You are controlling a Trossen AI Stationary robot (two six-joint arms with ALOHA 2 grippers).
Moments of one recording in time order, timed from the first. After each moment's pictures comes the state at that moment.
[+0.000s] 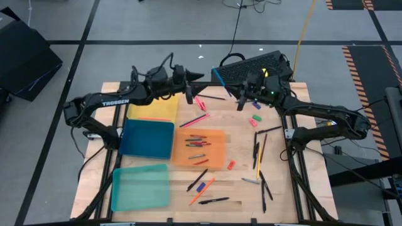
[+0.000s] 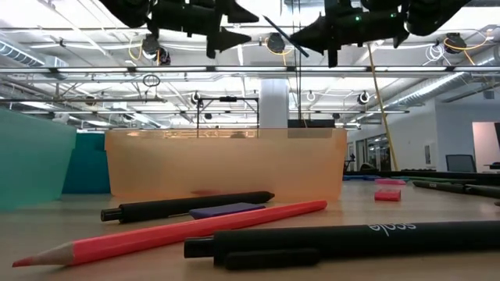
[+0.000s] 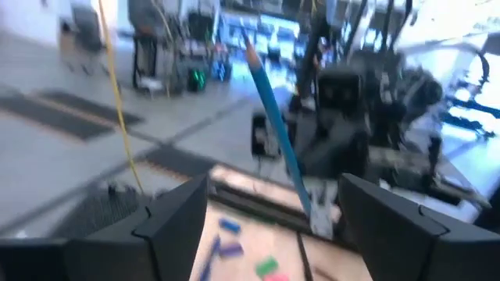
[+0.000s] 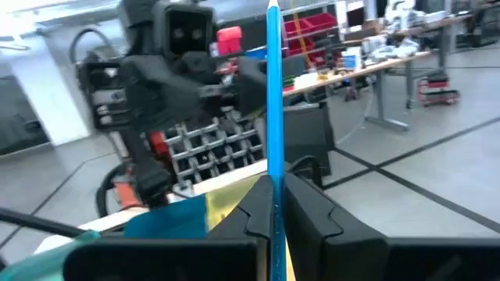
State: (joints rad) left arm 0.43 1.47 1.07 0.44 0.19 -0.21; right arm -0.48 1.16 0.70 0.49 -0.19 0.25
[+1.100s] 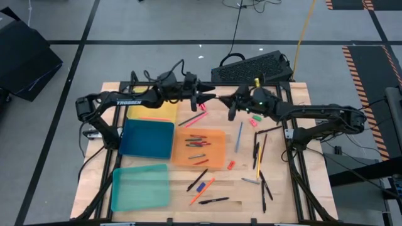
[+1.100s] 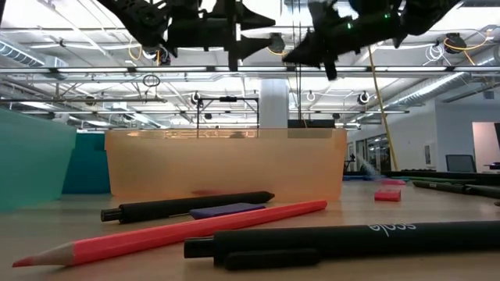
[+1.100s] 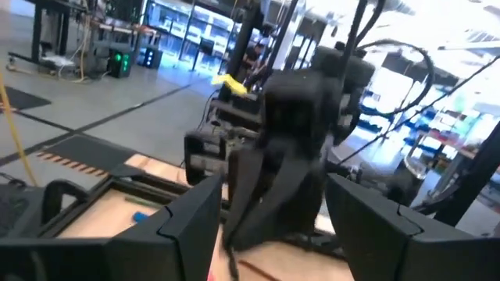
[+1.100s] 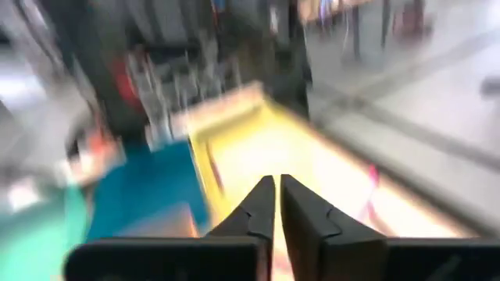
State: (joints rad) left arm 0.41 1.61 1.07 0.61 0.42 -0.34; right arm -0.31 1.23 0.71 0.30 0.03 0.28
